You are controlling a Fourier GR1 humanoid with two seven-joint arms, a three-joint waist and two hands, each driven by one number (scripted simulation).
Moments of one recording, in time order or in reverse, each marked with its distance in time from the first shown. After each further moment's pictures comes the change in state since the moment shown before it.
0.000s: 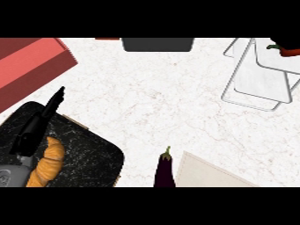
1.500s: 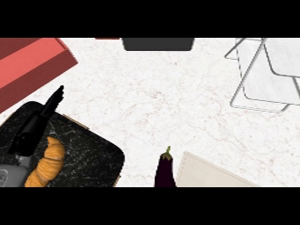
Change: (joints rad) left arm -0.002 0.042 -0.046 -0.012 0.050 0.037 0.007; right arm -0.300 -0.043 0.195 -0.002 0.233 0.458 0.240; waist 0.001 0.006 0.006
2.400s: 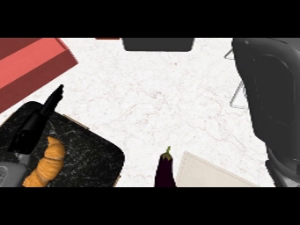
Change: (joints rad) left arm -0.024 0.033 -0.031 0.040 0.041 0.017 -0.018; right arm -0.120 0.249 0.164 -0.188 0.087 -0.015 0.221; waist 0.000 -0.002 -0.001
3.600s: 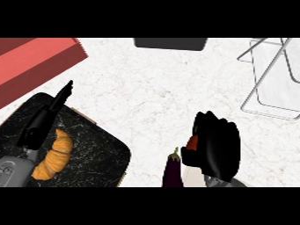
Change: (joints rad) left arm -0.043 0.001 -0.064 -0.017 0.017 0.015 0.007; right arm 1.069 0.111 0.539 -0.325 0.082 -0.271 -0.010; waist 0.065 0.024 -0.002
